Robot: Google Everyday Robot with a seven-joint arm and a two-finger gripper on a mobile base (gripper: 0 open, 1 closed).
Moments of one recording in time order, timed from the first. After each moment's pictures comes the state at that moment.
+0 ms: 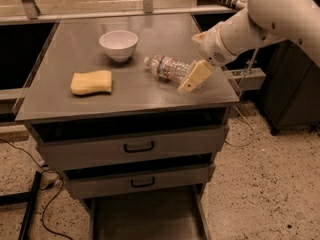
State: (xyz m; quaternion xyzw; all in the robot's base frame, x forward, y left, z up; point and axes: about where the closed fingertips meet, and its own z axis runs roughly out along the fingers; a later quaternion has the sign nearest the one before) arm 0.654 -0.095 0.888 -0.59 0.71 0.09 0.37
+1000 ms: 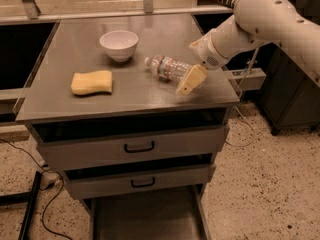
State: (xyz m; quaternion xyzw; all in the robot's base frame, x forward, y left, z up) arm 0.673 -0.092 0.856 -0.58 0.73 0.09 0.34
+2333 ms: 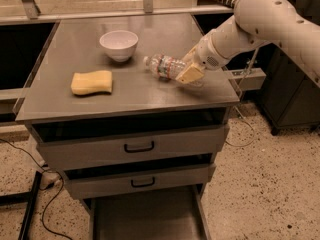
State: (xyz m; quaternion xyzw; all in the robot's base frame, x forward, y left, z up) arm 0.673 -0.092 0.856 -0.58 0.73 0.09 0.34
